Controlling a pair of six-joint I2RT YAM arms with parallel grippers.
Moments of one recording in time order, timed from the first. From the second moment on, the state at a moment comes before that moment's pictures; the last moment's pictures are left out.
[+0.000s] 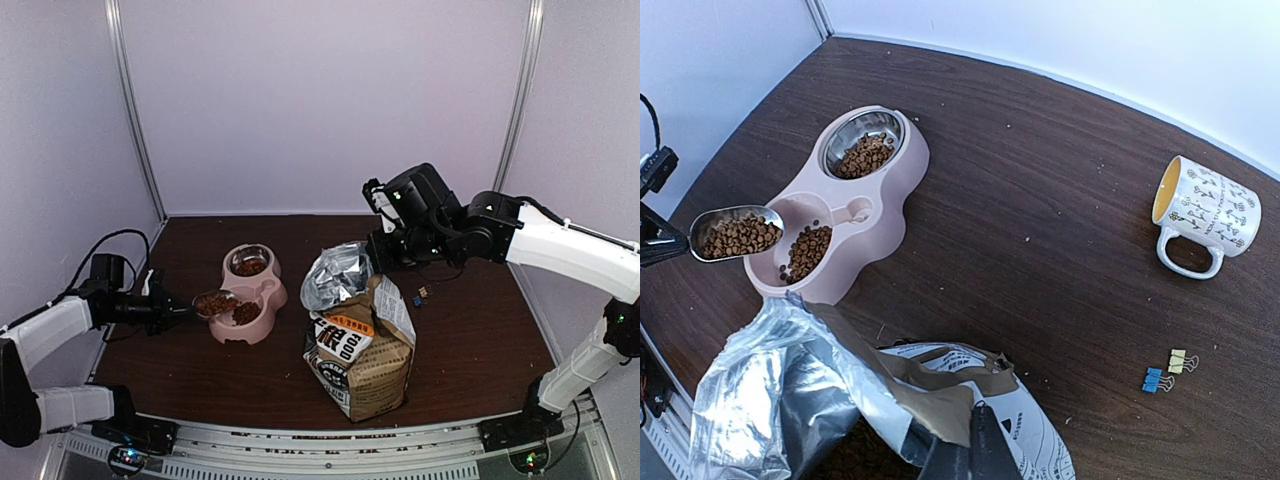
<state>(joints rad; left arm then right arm) 0.06 1.01 0.49 -0.36 0.91 -0.61 0.97 1.48 1.45 -0.68 0.32 0.40</state>
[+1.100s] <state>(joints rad) 0.06 1.12 0.70 -0.65 0.77 -0.37 0.97 1.48 1.45 -0.68 0.32 0.39</state>
